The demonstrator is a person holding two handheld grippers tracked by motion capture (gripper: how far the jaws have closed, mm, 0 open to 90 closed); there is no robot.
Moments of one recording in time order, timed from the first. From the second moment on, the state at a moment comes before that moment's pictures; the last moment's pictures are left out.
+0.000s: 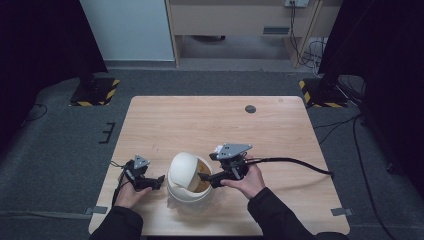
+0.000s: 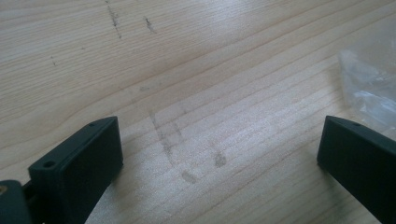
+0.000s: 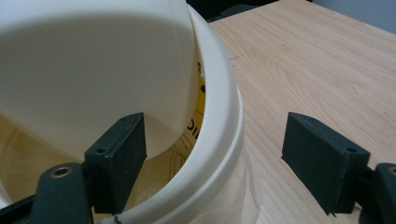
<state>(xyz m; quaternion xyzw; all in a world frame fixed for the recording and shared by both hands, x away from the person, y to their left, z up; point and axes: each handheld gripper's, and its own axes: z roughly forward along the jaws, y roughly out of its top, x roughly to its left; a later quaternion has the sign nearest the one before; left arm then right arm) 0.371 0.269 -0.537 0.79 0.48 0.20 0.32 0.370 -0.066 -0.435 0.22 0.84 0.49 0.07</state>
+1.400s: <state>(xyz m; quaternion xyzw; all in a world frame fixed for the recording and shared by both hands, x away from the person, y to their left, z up) 0.371 0.269 -0.537 0.79 0.48 0.20 0.32 0.394 -0.131 -0.403 0.27 0.80 0.52 0.16</state>
